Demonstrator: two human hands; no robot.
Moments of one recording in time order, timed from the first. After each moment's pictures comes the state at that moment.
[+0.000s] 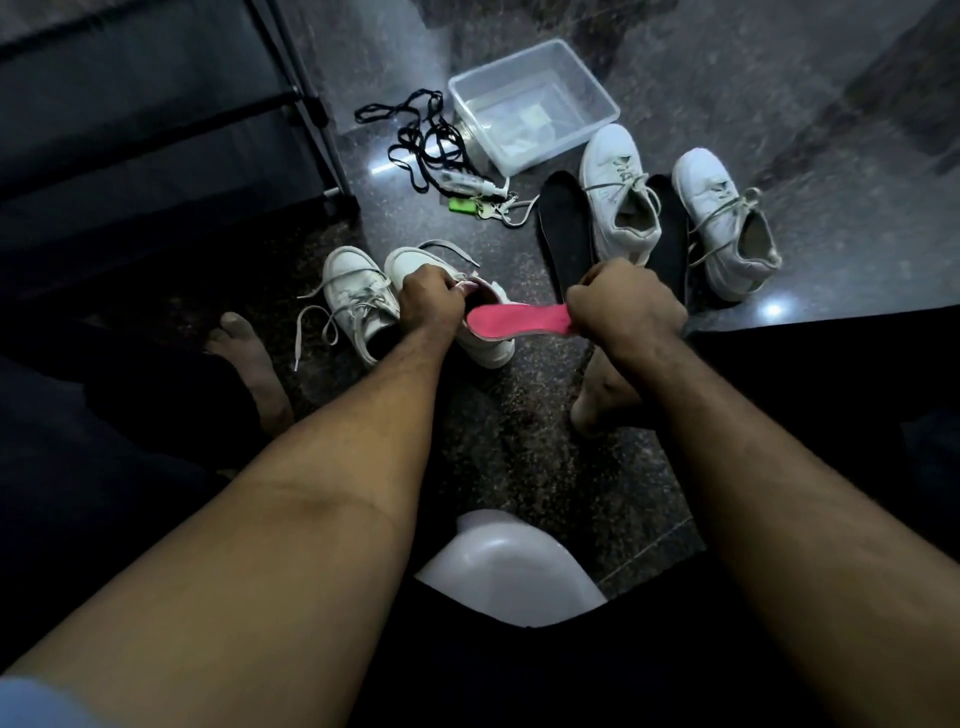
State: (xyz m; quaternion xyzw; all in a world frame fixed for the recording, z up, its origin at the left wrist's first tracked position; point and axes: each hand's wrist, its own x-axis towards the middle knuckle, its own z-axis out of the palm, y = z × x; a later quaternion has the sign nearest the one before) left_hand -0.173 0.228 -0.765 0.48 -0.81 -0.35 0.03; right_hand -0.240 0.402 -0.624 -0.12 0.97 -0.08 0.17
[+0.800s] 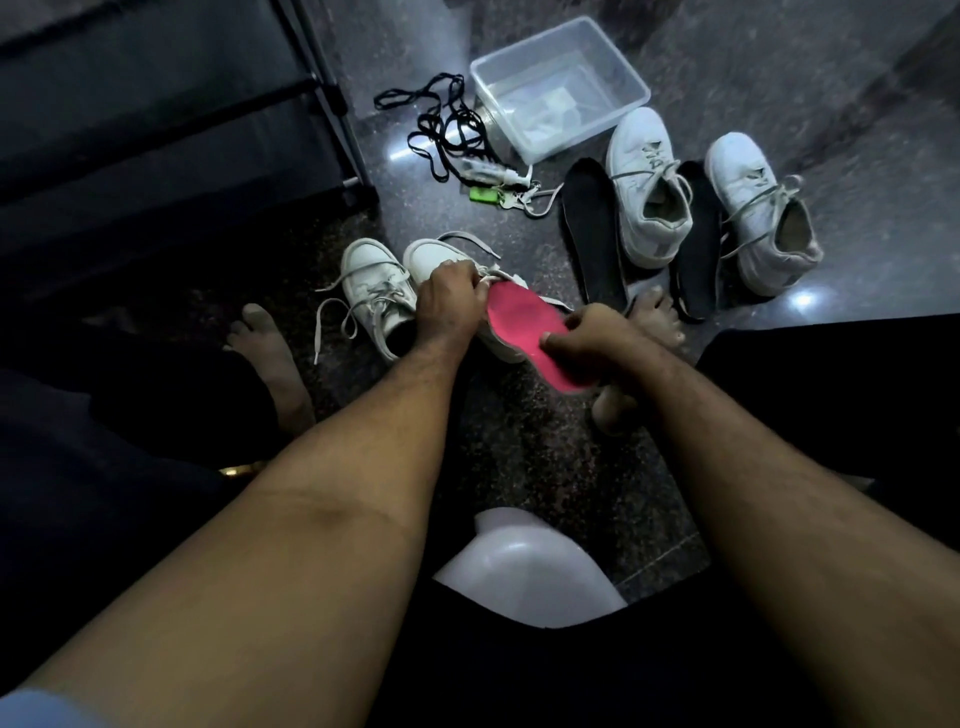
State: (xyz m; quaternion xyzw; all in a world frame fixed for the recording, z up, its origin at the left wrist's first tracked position) left_hand -0.165 0.228 -0.770 0.38 -0.89 -0.26 0.05; right_hand -0.225 0.392 -0.665 -0.17 0.90 -0.12 0.40
